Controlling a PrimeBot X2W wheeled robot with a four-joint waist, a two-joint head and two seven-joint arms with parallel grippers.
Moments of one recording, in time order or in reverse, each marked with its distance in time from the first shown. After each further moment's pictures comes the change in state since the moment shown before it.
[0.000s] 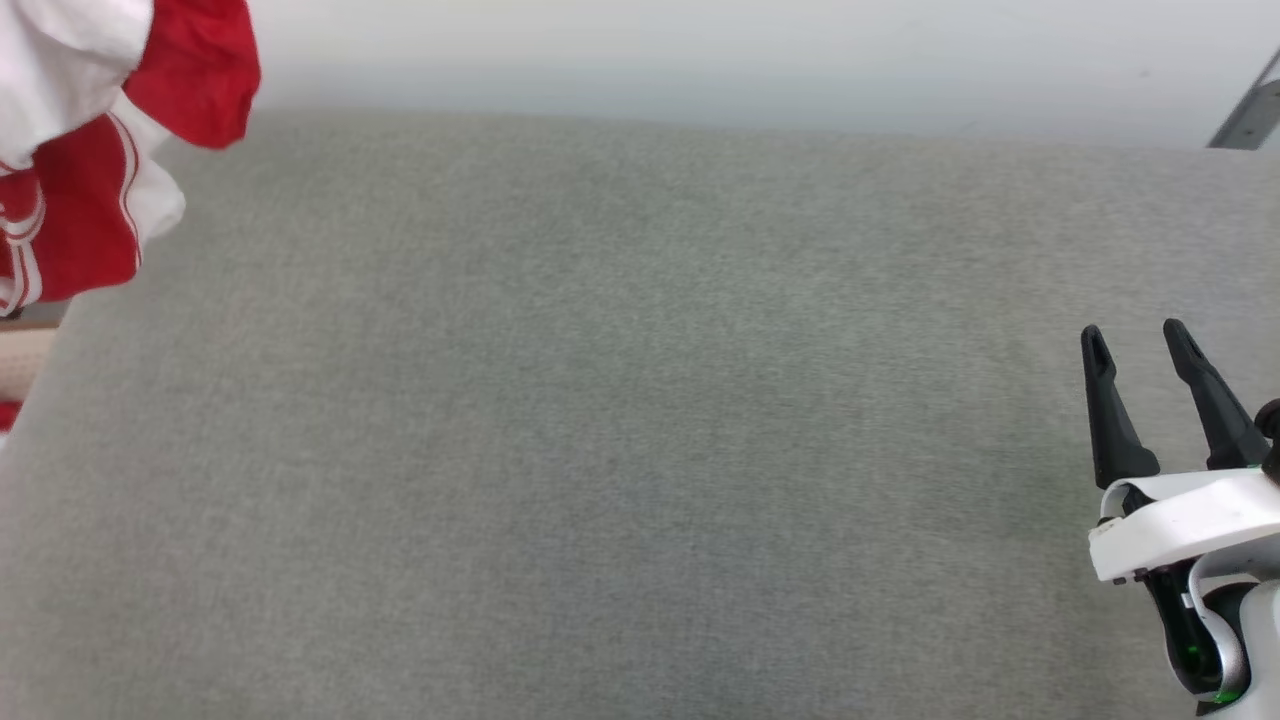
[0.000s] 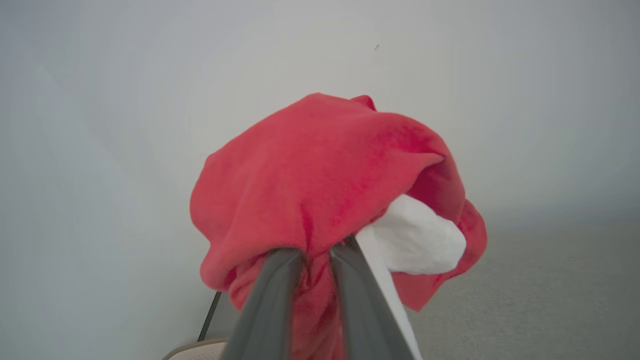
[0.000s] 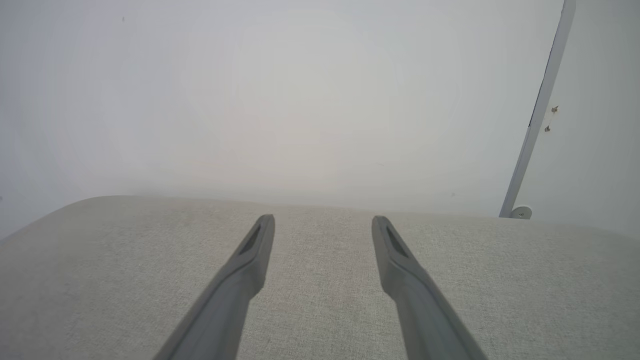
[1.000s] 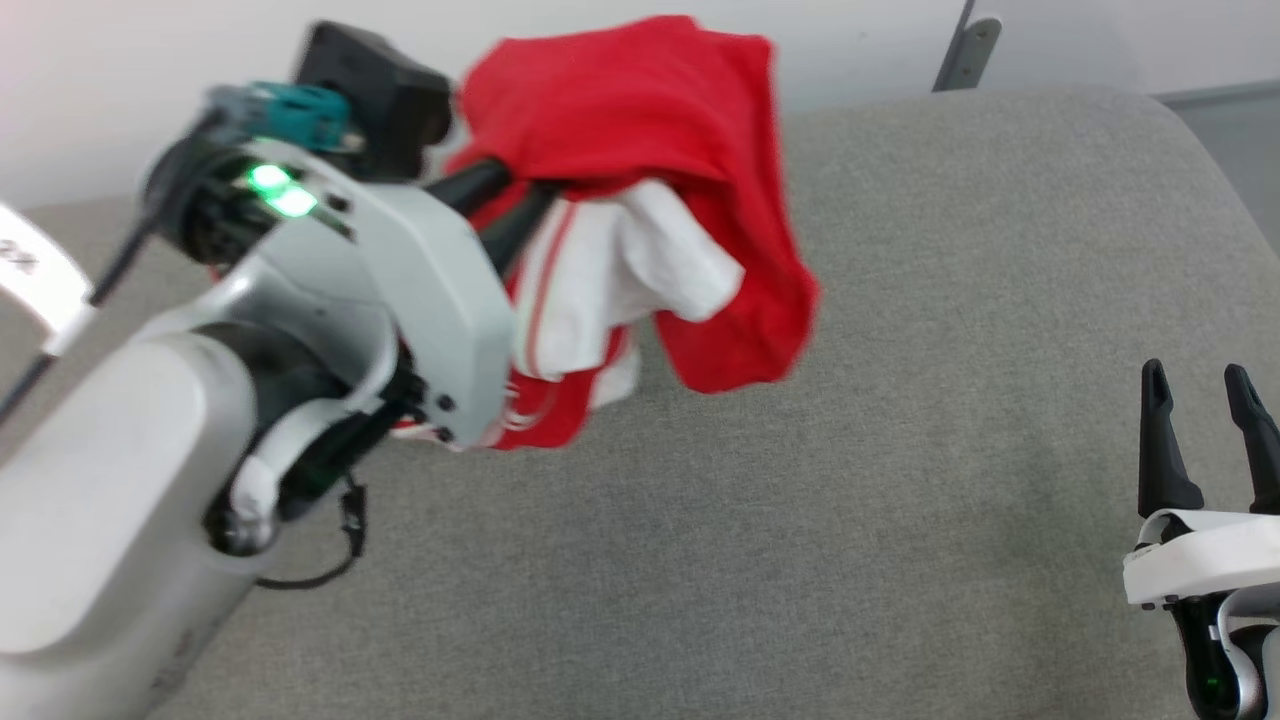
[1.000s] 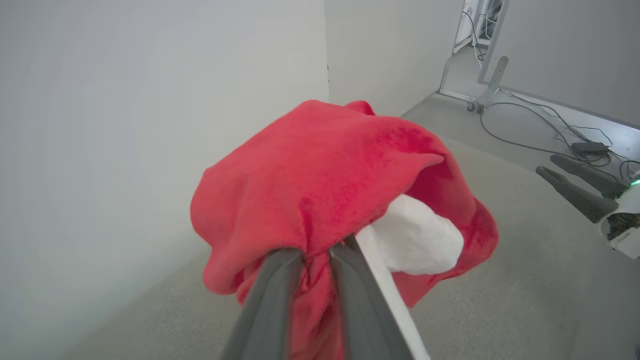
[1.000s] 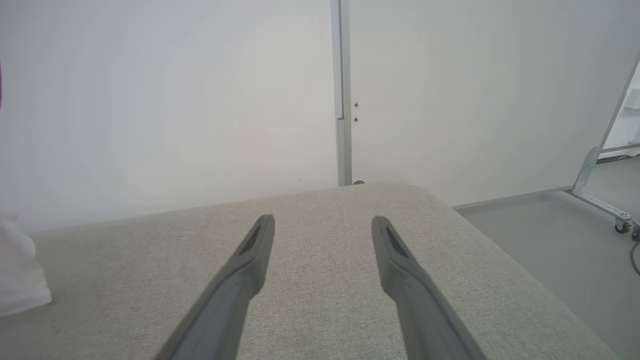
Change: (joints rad) left arm 0.205 -0.198 -0.215 -0.810 -0.053 0.258 0.344; right arm 0.047 0.056 -0.133 0.045 -0.031 0.000 -0.063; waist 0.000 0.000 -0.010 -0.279
